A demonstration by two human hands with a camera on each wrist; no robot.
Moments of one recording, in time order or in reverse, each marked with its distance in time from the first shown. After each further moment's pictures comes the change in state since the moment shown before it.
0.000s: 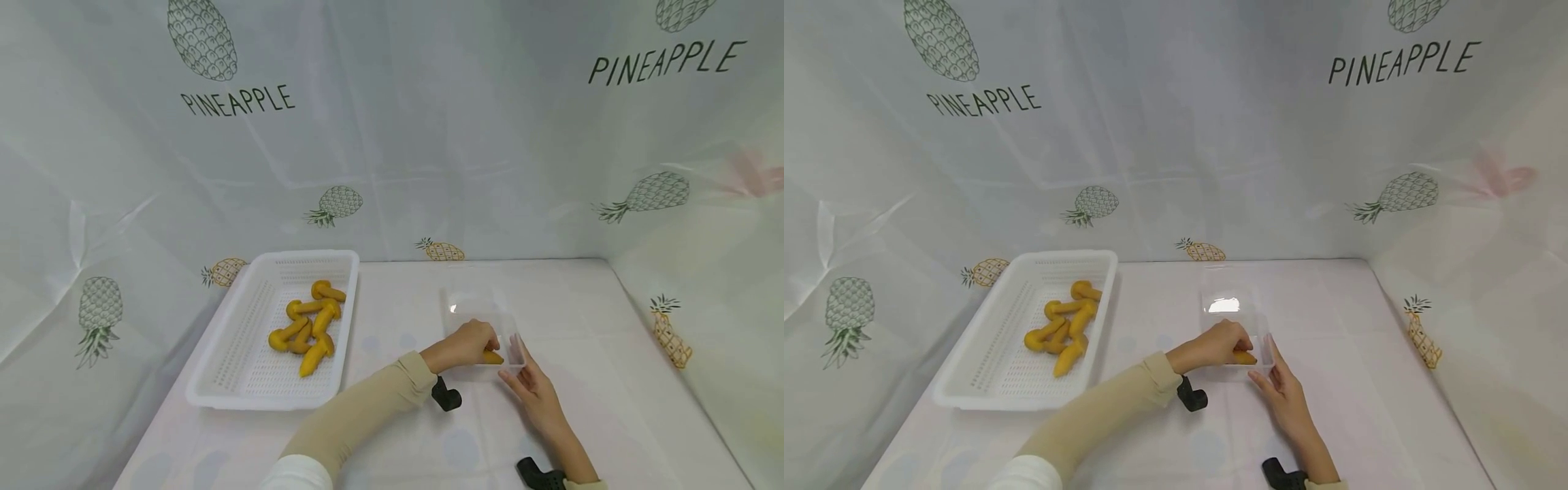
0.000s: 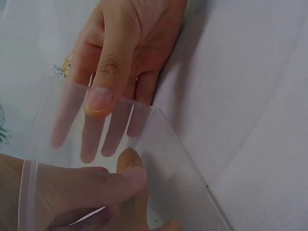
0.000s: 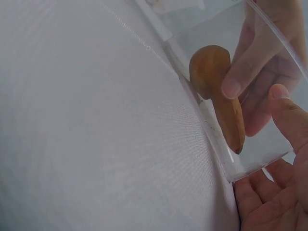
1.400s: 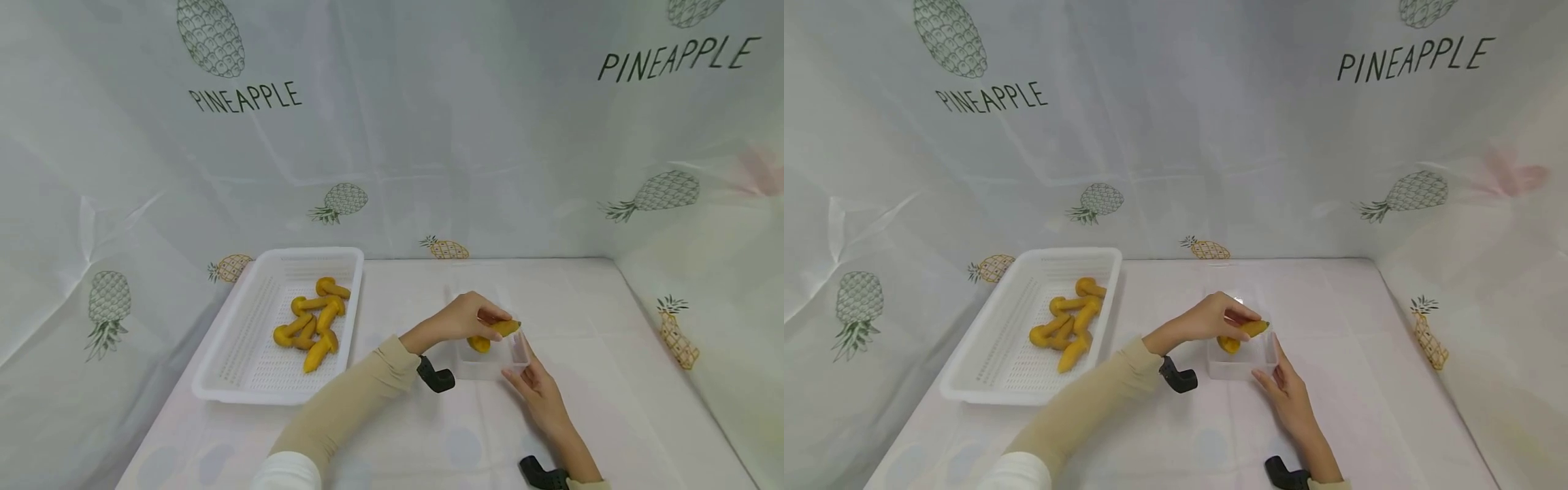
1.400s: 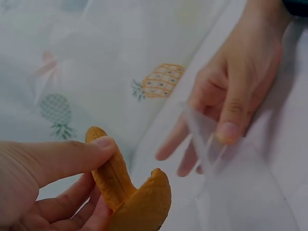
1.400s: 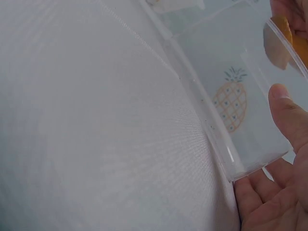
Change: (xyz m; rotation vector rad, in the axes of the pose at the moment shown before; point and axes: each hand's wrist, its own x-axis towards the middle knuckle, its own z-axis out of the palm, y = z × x) left_hand -0.019 -0.003 -0.062 -0.575 0.020 0.013; right_hand 0.002 0.004 0.000 -0.007 -0.032 0.037
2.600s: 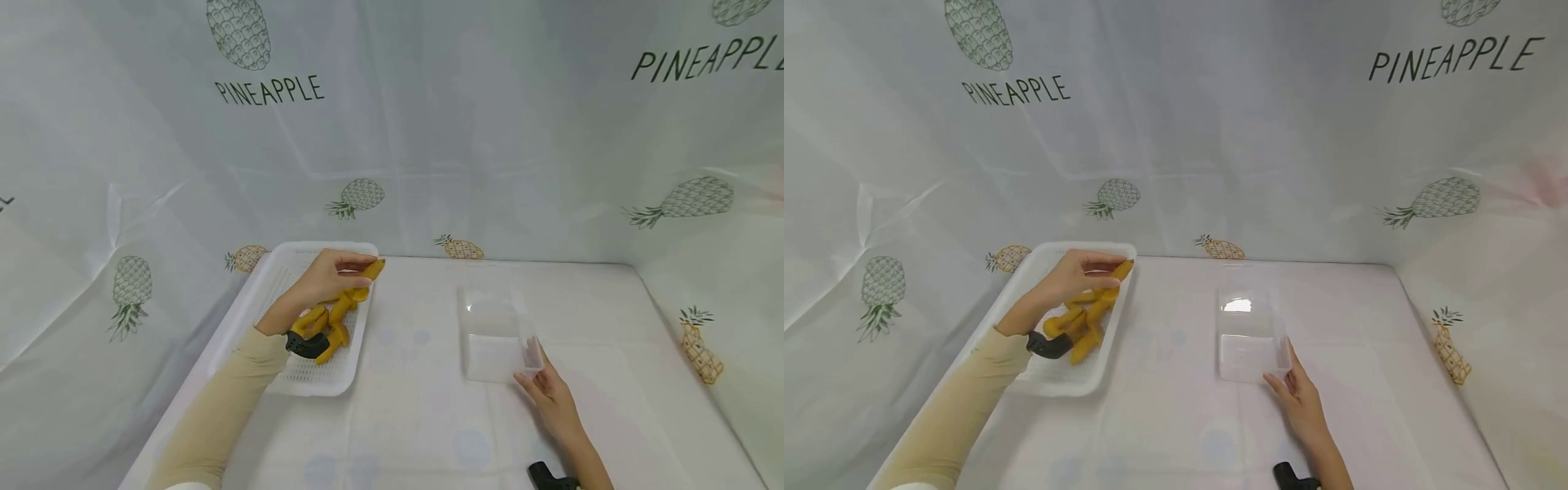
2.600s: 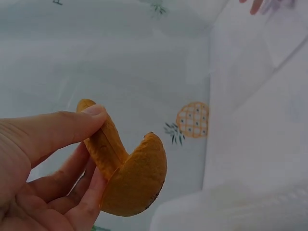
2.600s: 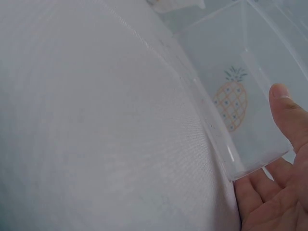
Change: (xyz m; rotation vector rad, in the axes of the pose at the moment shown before) left_hand -0.173 -0.029 -0.168 -0.076 0.391 -0.106; right_hand 0.001 0.005 0.002 -0.010 0.014 -0.032
